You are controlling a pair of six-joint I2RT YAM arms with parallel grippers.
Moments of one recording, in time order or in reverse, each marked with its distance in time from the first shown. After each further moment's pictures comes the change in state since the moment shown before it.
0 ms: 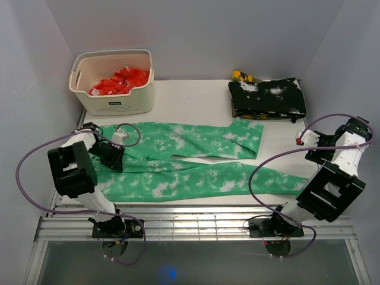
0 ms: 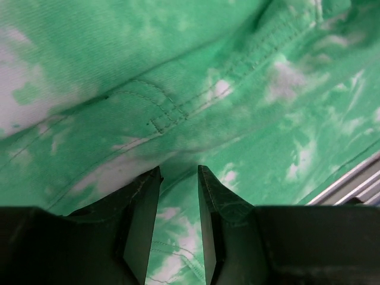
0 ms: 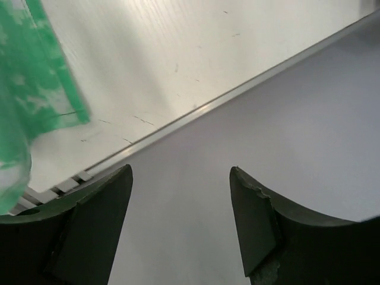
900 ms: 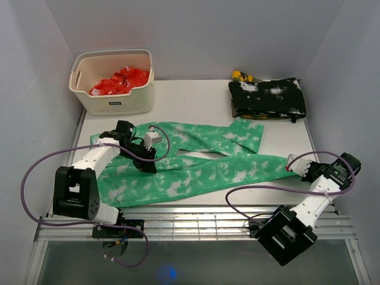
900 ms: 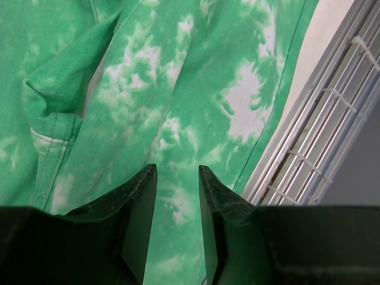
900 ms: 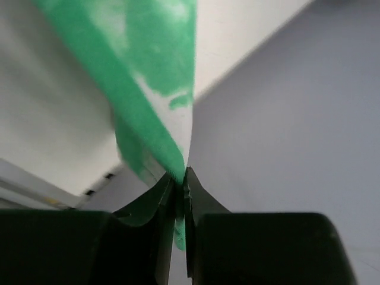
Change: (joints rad) left arm -0.446 -0.246 -0.080 0.092 0.277 -0.235; right arm -0.143 -0.542 -0.476 0.217 -0.098 -0.063
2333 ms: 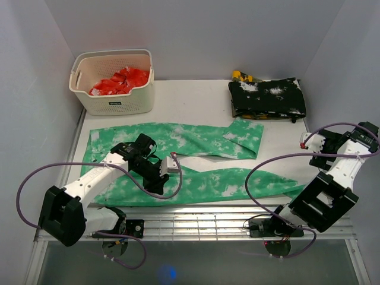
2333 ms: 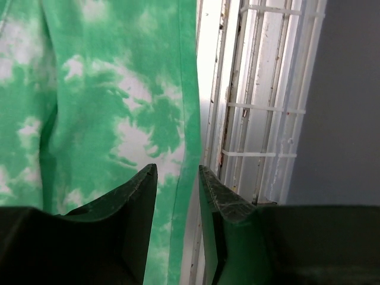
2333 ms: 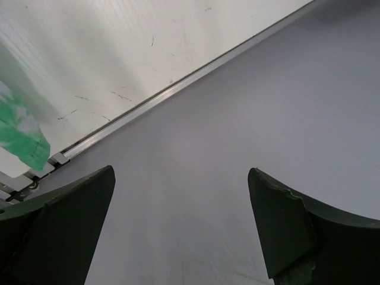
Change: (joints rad) left arm -0.373 -0.203 -0.060 -0.174 -0.063 0.182; right arm 0.076 0.430 0.407 -0.178 0.060 -0.009
